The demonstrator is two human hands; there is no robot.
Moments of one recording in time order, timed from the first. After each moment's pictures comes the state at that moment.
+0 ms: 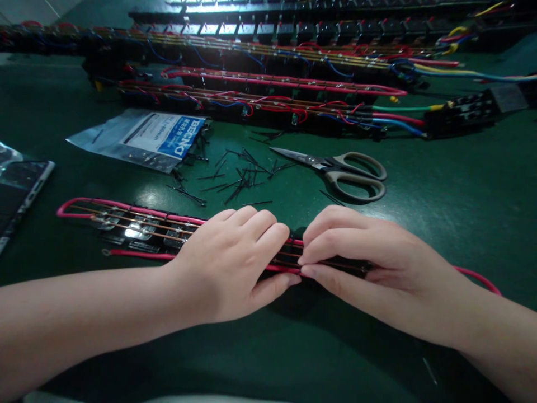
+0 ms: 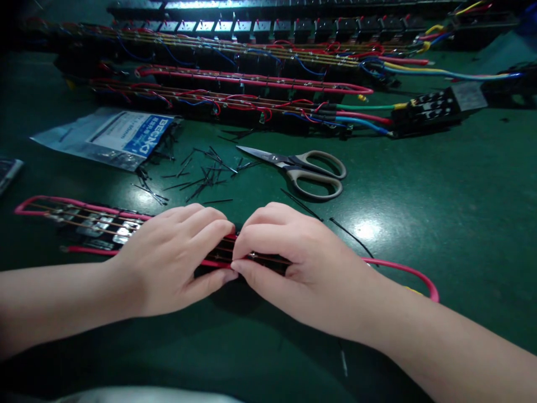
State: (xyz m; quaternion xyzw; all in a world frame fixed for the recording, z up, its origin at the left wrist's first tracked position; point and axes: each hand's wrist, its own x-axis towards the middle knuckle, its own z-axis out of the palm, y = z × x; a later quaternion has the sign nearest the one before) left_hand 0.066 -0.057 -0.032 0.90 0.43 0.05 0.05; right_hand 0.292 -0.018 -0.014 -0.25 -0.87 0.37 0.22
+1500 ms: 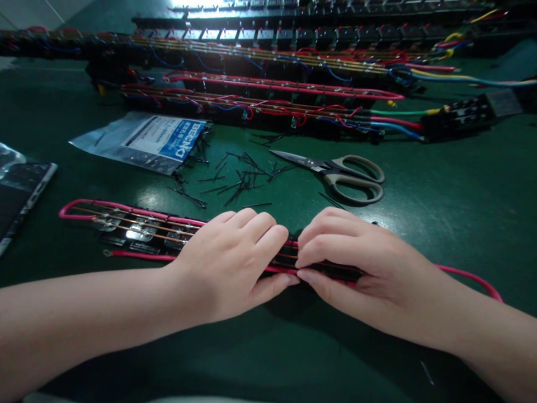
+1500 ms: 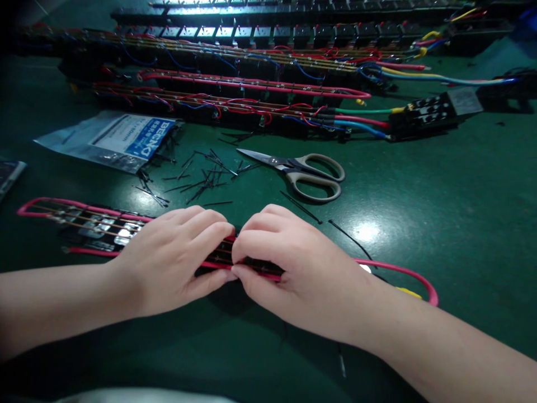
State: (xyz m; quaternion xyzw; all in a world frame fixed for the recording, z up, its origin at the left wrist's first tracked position) left_hand 0.067 -0.056 -0.033 0.90 0.43 0.06 0.03; right_hand 0.290 -0.019 -0.015 -0.24 -0.89 0.33 0.20
